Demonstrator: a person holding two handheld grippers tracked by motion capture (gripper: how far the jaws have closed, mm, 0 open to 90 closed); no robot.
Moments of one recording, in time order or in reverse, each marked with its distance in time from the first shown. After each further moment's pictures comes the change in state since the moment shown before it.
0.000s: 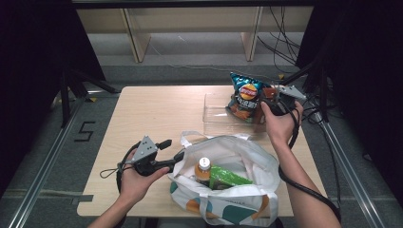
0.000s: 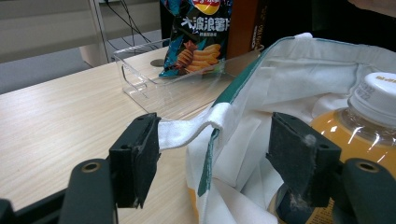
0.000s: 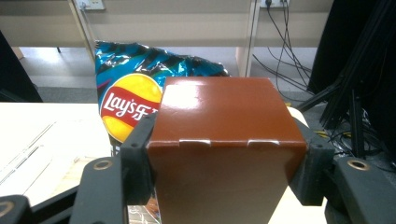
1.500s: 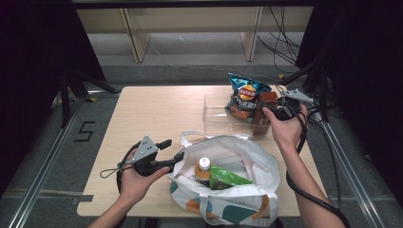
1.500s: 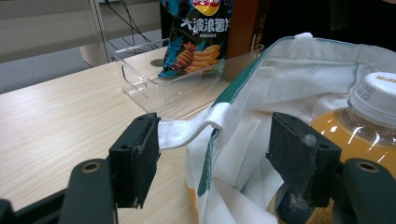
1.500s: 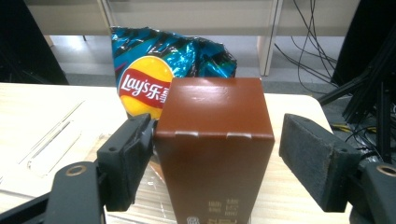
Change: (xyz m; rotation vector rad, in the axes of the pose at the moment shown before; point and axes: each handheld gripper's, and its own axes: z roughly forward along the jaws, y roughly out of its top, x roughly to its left) left arm 0.000 0.000 0.000 -0.001 0.001 -0.001; right arm -0.010 -0.004 -0.020 0.045 0.094 -0.011
